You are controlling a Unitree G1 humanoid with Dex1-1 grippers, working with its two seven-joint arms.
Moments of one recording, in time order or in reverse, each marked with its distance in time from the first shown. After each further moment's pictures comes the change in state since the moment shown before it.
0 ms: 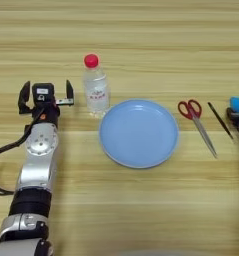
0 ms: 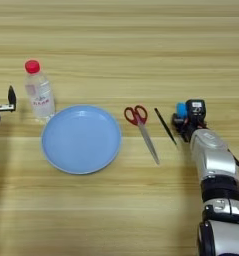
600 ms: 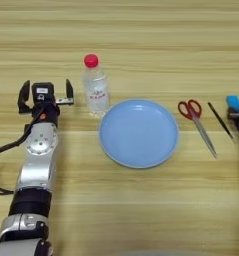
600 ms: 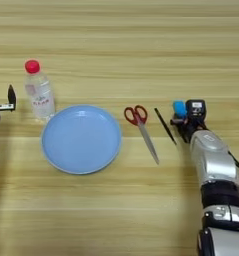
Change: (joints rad) left arm 0.001 0.000 -0.001 -0.008 0.000 0.000 0.000; right arm 0.060 0.027 0.003 -0.150 0.020 0.015 0.000
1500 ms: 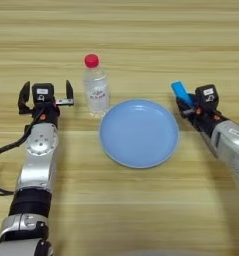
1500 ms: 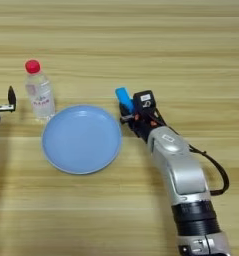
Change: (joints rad) left arm 0.000 0.000 0.001 0.010 0.000 0.001 0.001; right arm 0.148 0.134 0.299 -0.520 0.012 0.172 0.065
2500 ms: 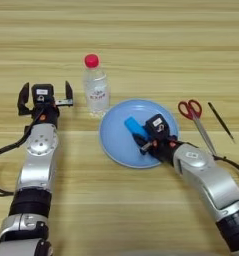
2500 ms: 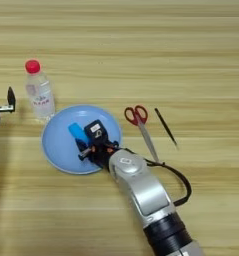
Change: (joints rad) left arm 0.000 0.000 0.000 0.005 0.004 0.008 0.012; right arm 0.050 0.101 0.273 0.074 -0.096 -0.009 0.065
